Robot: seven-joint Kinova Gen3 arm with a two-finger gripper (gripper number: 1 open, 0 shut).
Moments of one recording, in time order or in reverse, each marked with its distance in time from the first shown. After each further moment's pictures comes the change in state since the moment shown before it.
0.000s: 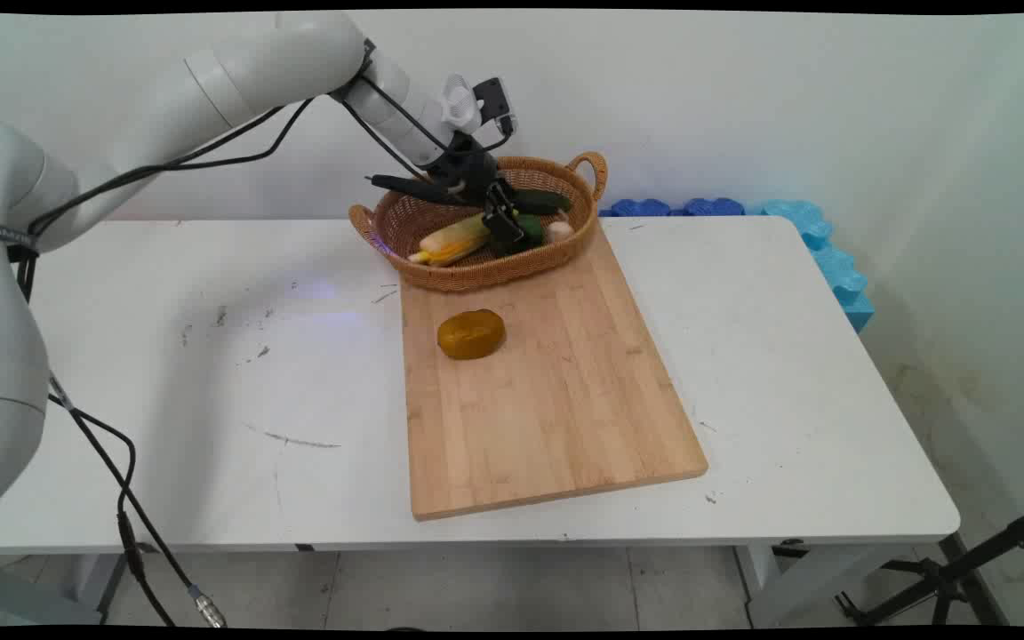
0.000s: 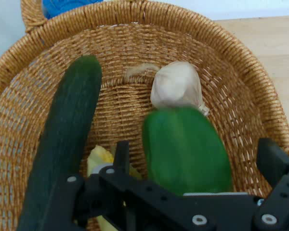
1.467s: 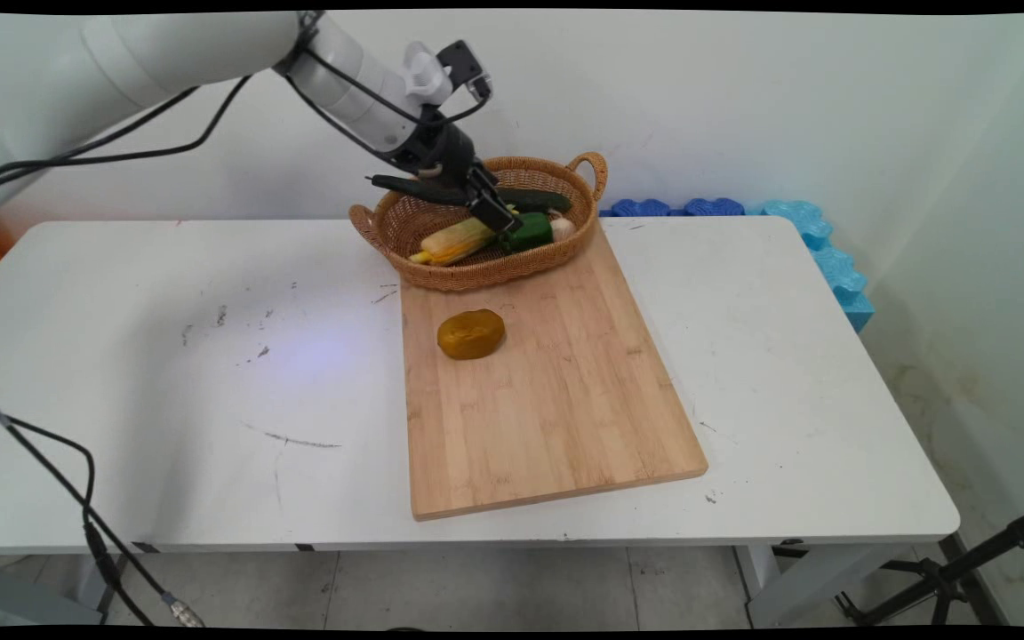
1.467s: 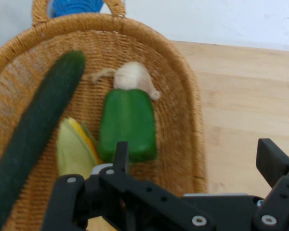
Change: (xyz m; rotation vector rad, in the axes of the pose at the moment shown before) arm 0.002 0.056 -0.082 0.039 0.032 -0.166
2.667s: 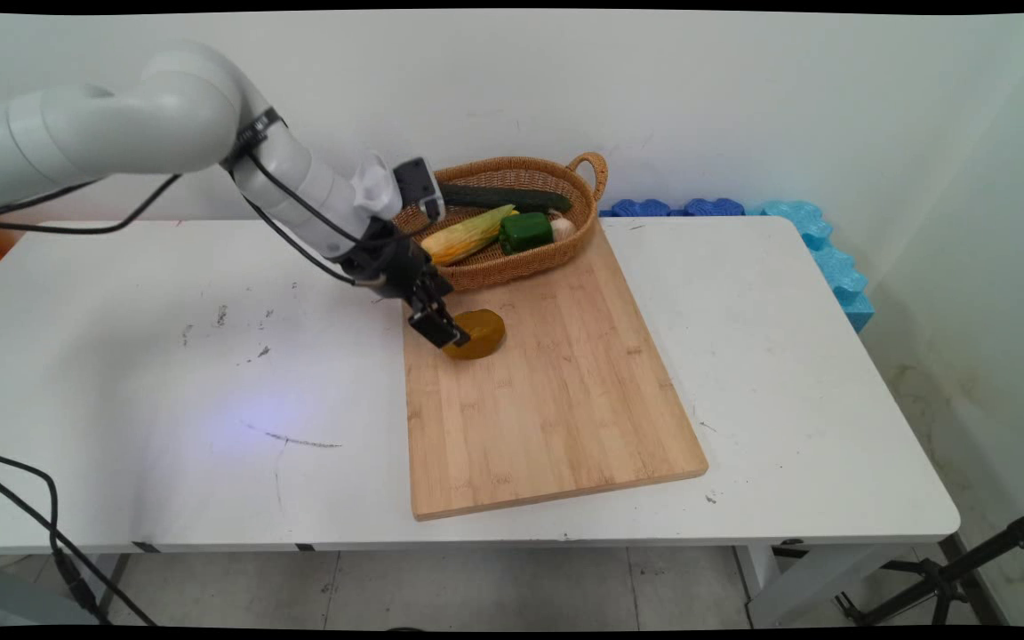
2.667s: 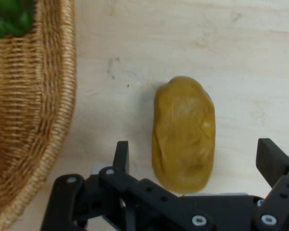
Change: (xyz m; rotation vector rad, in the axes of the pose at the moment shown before) arm -0.091 0.069 -0.003 -0.106 -0.149 0.015
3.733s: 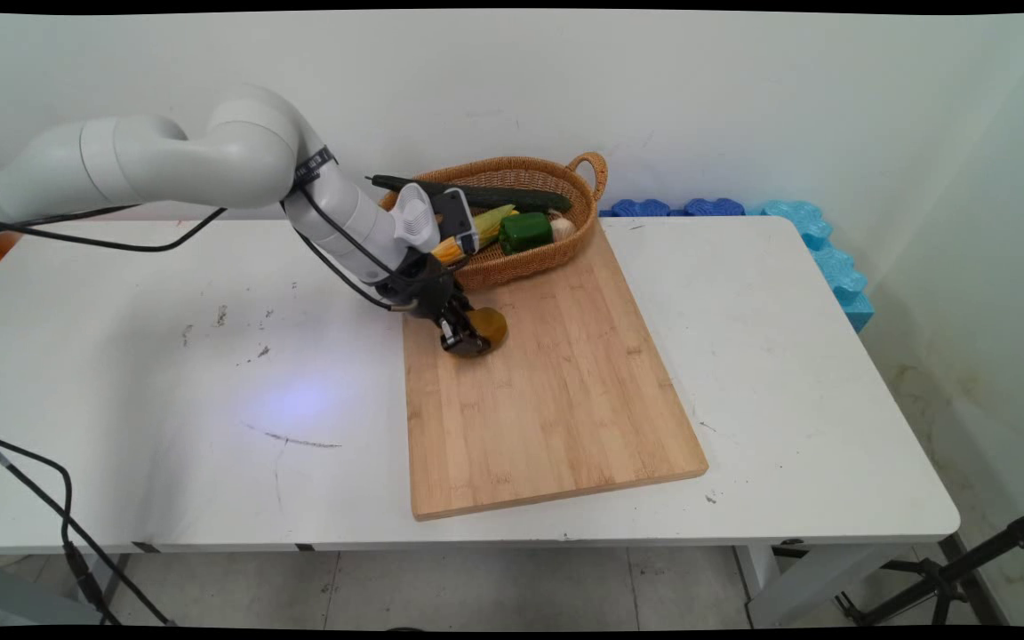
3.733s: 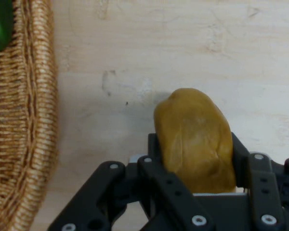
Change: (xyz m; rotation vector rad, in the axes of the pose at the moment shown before) arm 0.010 0.009 0.046 0.034 -0.024 0.055
